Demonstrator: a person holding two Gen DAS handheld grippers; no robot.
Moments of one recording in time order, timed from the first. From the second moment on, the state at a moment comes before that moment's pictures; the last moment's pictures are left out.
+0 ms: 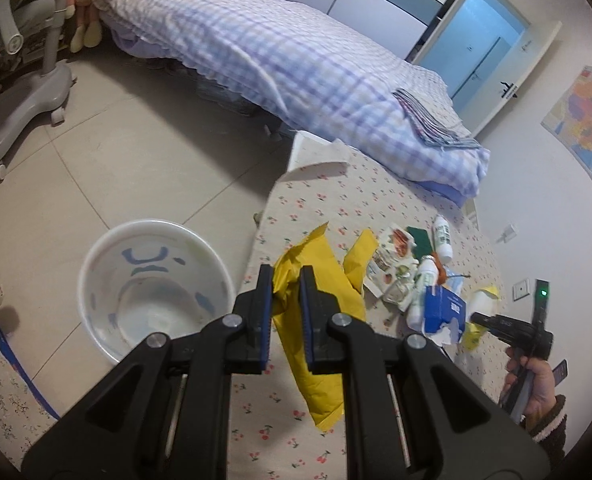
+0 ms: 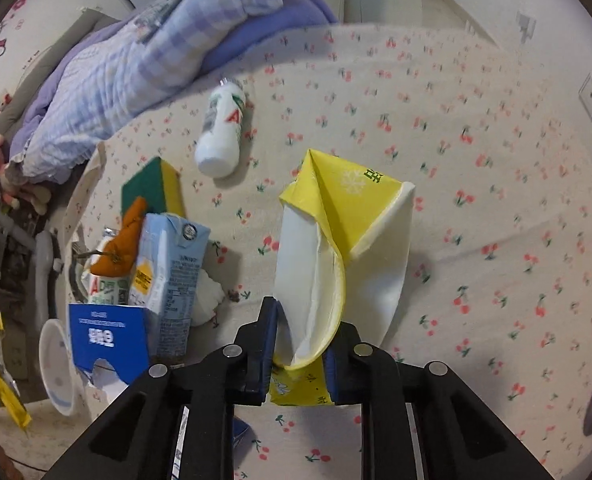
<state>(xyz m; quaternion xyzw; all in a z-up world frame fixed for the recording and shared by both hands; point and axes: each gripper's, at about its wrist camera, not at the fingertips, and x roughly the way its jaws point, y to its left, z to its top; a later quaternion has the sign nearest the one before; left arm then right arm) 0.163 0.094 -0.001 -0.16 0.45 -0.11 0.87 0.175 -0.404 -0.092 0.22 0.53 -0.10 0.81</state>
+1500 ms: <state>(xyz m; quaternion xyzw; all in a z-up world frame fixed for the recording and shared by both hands) 0.132 0.274 -0.066 -0.06 0.50 0.16 0.85 0.233 0.017 -0.094 0.10 0.54 0.24 0.80</state>
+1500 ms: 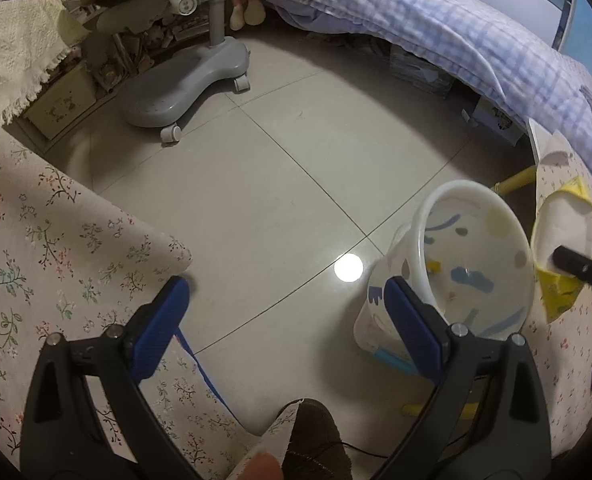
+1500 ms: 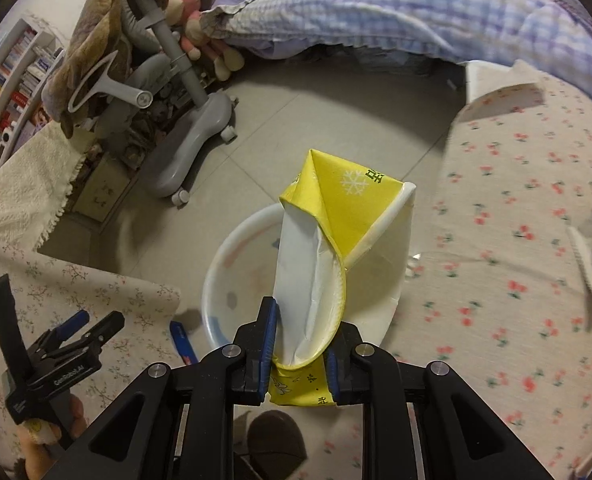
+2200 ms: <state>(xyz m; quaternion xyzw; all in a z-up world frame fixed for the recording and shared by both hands) 0.131 0.226 -0.052 -0.07 0.50 0.10 0.86 0.195 -0.082 -0.033 0.07 0.48 0.18 0.85</state>
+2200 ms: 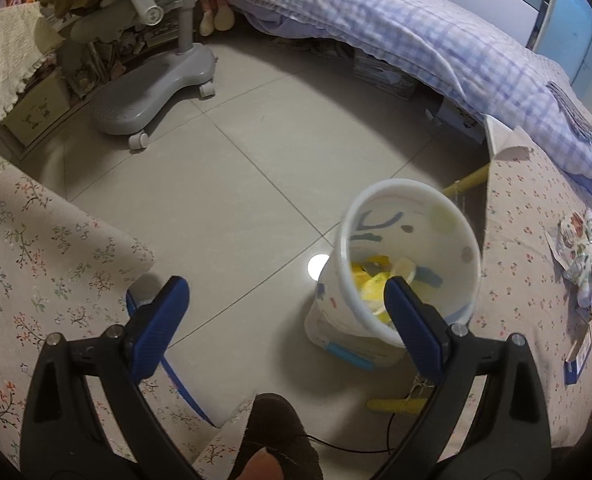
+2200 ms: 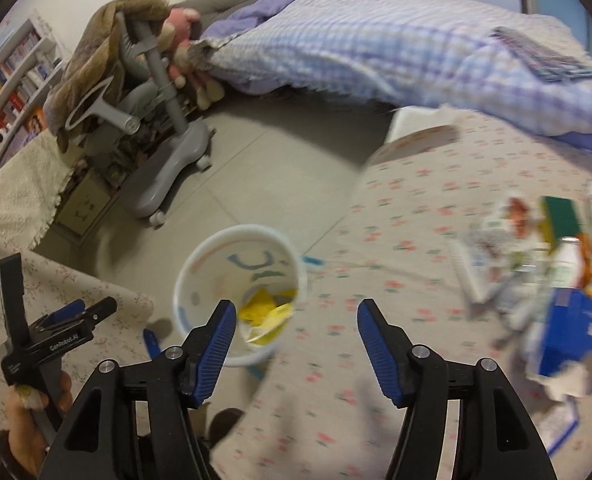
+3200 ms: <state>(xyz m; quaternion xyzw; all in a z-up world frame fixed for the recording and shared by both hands) 0.166 0.034 -0.033 0.00 0.52 -0.07 0.85 0.142 -0.331 -0.031 0.15 0.48 -0.02 0.86</state>
